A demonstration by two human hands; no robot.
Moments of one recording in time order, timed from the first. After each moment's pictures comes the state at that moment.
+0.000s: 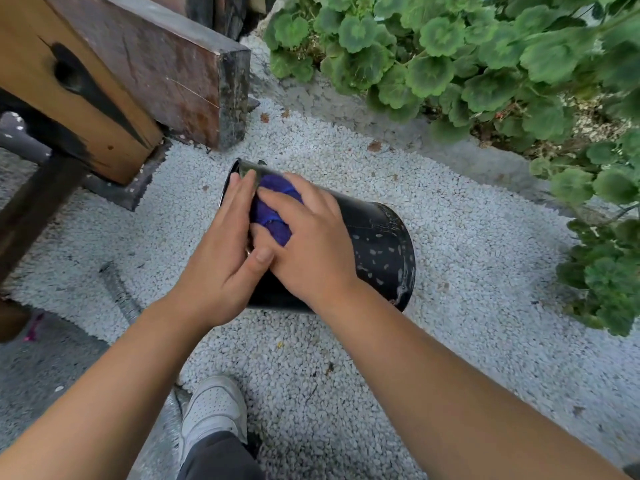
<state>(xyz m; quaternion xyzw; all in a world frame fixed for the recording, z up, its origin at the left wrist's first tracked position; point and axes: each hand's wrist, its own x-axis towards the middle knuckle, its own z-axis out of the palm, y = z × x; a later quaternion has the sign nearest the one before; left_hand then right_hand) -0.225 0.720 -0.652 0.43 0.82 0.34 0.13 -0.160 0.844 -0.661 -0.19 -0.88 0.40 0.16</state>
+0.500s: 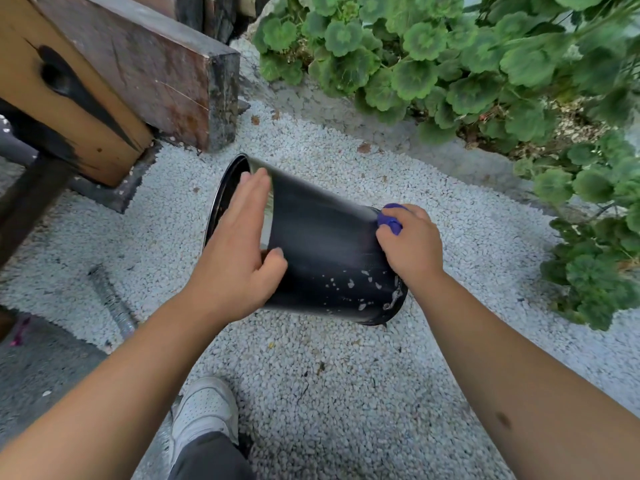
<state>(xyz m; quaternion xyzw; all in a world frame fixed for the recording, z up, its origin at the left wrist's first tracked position) -0.210 0.744 -0.652 0.40 0.85 0.32 0.11 -0.100 0.976 -0.736 -0.43 -0.83 0.36 0.05</state>
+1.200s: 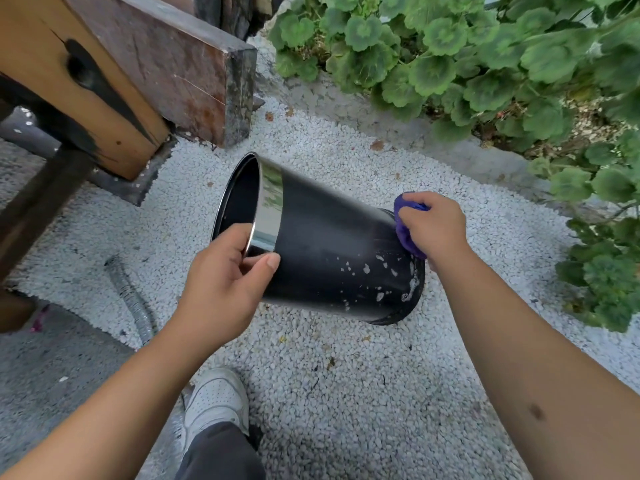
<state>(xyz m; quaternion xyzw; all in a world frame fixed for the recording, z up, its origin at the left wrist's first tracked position) -0.190 0.702 -0.653 0.29 0.82 0.47 0.14 -0.110 0.981 -0.702 -0.49 -0.72 0.48 0.11</state>
